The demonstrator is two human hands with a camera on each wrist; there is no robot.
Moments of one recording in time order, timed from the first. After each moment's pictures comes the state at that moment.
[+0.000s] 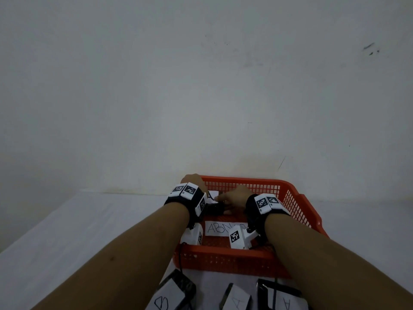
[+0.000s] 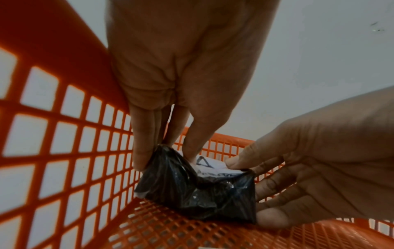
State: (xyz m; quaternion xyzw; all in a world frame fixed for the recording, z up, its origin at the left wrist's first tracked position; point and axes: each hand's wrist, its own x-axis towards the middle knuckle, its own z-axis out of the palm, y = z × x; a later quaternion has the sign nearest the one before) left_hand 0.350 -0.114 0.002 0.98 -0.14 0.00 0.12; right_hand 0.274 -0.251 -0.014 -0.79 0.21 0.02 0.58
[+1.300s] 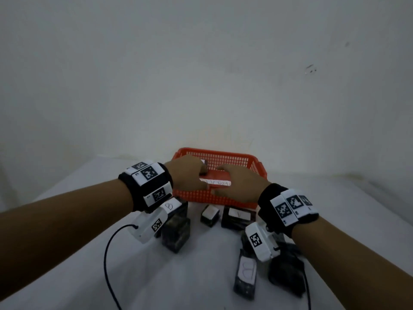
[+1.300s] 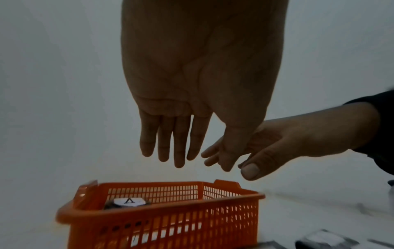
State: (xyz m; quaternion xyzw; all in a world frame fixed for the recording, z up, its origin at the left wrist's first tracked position) left_hand 0.098 -0.012 0.086 0.91 -0.41 -0.01 0.06; right_hand -0.010 -0.176 0.088 -0.98 -0.02 -0.02 0.18
